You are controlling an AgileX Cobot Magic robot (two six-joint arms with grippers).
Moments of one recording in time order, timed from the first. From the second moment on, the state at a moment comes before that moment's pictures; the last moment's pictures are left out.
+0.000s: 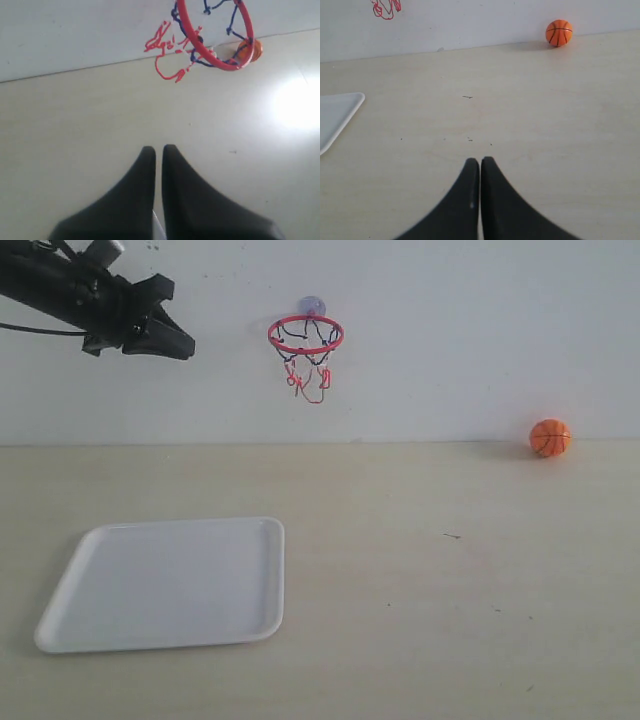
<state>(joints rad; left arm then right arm) -0.01 2.33 -2.37 -0.80 1.21 0.40 0.23 0.00 0.00 -0.05 0.35 0.20</state>
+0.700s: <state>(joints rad) -0.02 1.06 -0.58 -1.19 0.68 0.88 0.23 0.00 0.00 -0.05 0.35 0.20</state>
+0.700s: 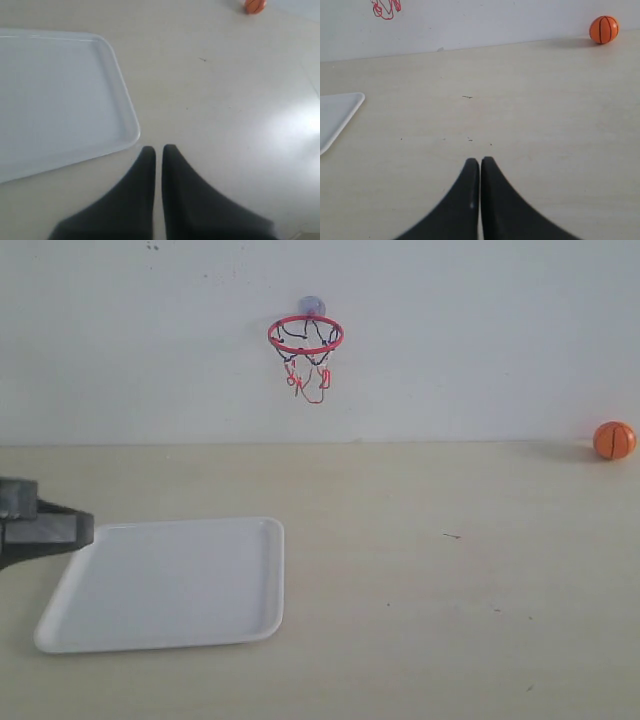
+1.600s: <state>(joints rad) -0.02 0.10 -0.18 -1.33 0.76 0.96 0.23 0.00 0.00 -0.05 0.35 0.20</state>
